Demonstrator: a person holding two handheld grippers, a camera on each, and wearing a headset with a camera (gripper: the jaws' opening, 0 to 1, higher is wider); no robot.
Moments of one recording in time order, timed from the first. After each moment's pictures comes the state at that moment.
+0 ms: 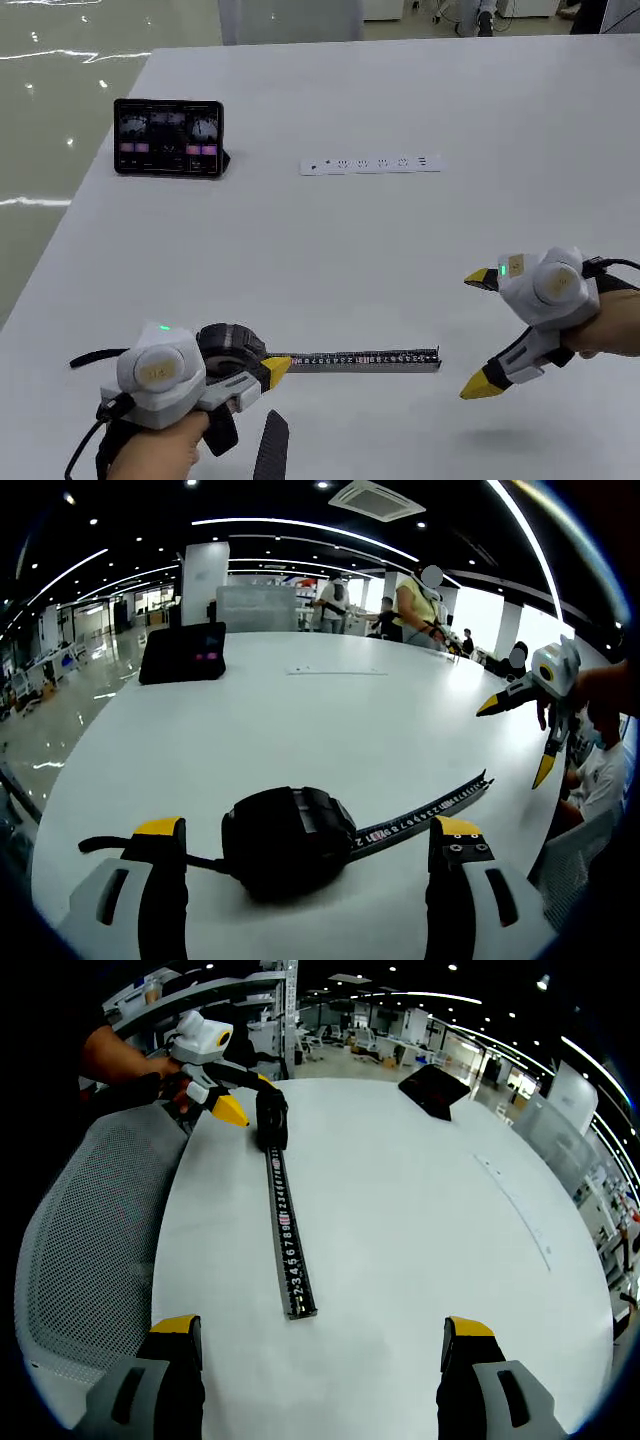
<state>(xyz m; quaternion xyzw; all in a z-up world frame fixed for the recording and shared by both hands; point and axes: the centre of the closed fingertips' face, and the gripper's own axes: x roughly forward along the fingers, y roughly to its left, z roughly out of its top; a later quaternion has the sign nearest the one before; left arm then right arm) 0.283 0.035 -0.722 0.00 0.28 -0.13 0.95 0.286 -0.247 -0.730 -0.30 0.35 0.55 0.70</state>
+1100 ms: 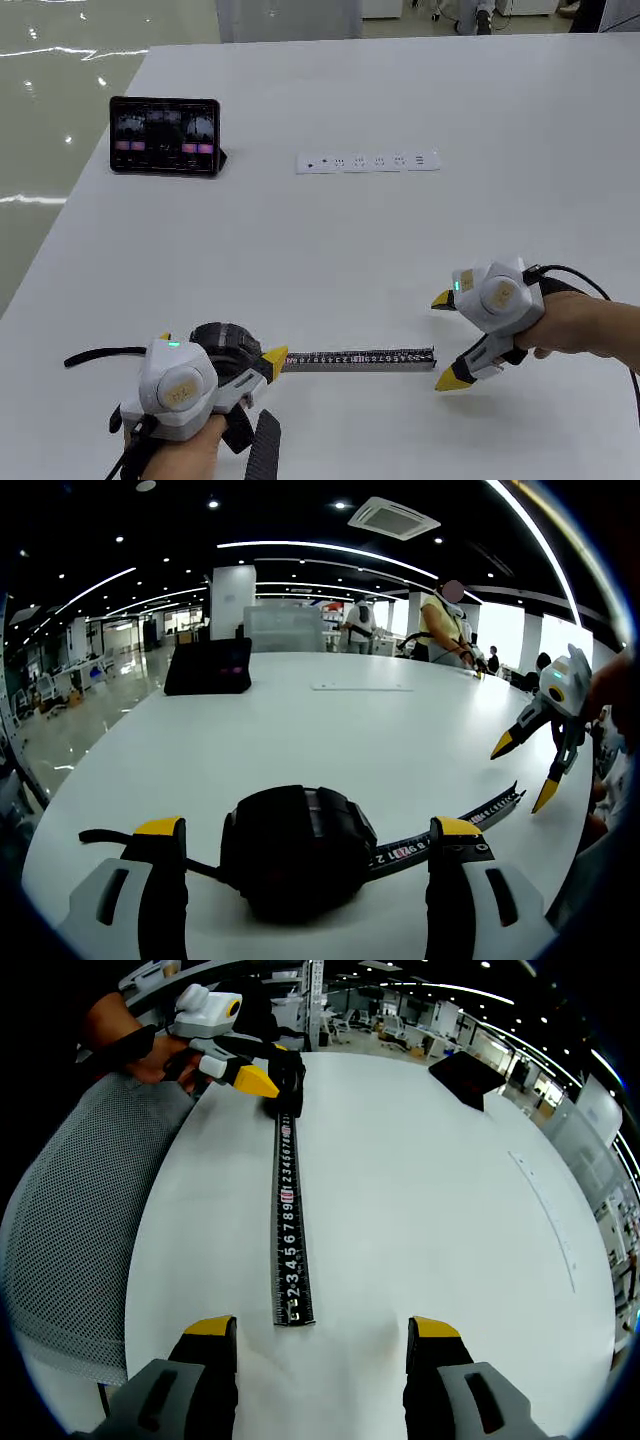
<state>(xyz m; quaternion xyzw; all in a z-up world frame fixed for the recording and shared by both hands) 0.297 0.040 -0.731 0.00 0.23 -0.07 0.97 0.291 -0.235 -0.773 -0.34 0.36 0.57 0.66</state>
